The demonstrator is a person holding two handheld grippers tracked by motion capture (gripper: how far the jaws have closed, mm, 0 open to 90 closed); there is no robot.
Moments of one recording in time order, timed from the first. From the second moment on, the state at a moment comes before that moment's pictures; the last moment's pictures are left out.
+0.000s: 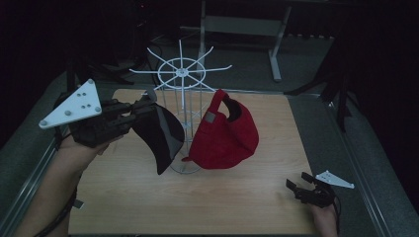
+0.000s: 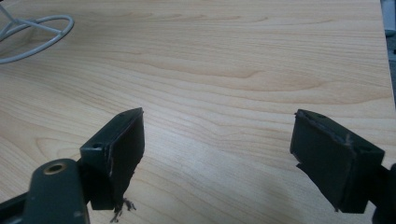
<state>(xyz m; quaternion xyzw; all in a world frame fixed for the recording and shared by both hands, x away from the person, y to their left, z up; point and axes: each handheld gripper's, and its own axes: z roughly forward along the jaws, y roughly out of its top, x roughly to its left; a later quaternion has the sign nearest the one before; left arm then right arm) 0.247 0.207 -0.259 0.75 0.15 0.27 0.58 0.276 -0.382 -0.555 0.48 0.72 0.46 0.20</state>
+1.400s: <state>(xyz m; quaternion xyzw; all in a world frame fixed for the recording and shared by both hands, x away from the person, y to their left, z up) 0.209 0.242 -0.310 0.73 0.20 0.24 0.61 0.276 -0.382 -0.555 0.48 0.72 0.46 0.20</state>
